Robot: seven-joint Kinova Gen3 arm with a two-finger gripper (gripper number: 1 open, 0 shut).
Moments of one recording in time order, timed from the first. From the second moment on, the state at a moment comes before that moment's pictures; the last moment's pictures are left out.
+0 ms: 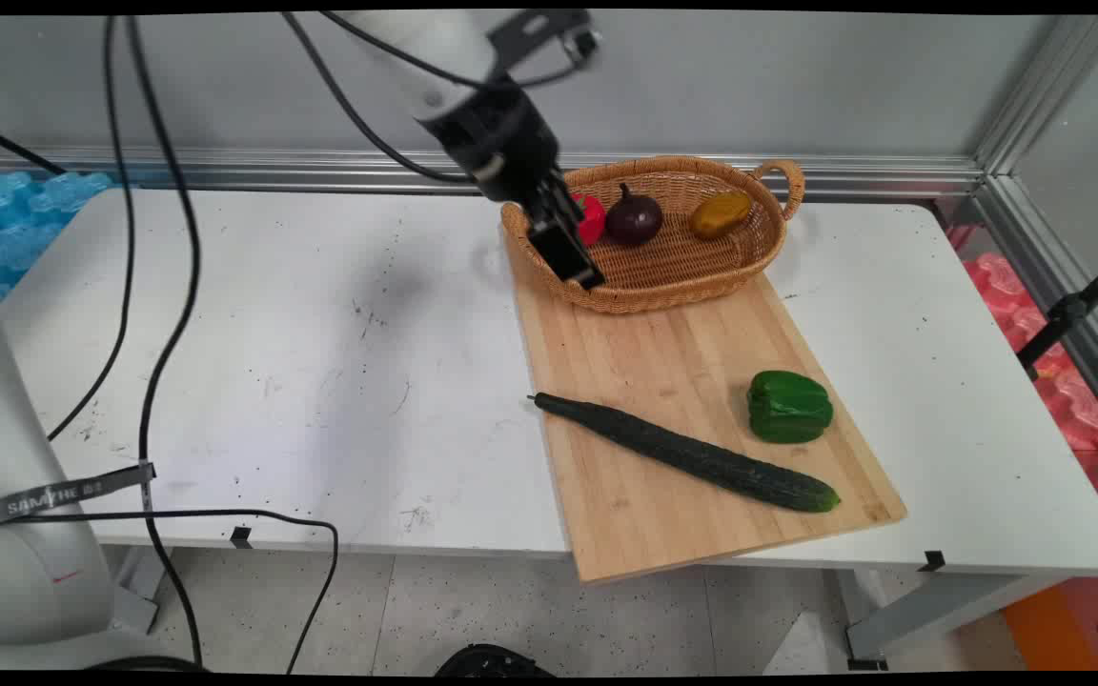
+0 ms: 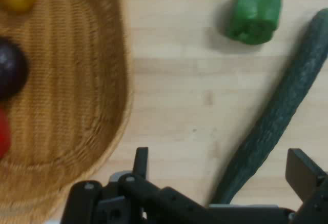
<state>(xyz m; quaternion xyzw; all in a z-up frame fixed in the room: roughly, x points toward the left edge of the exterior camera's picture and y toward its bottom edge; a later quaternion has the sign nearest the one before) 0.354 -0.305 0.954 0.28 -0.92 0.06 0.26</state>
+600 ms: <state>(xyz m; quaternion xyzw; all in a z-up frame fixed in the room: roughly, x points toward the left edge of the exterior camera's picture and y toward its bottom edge) 0.402 -0.320 0.970 0.36 -0.89 0.10 0.27</state>
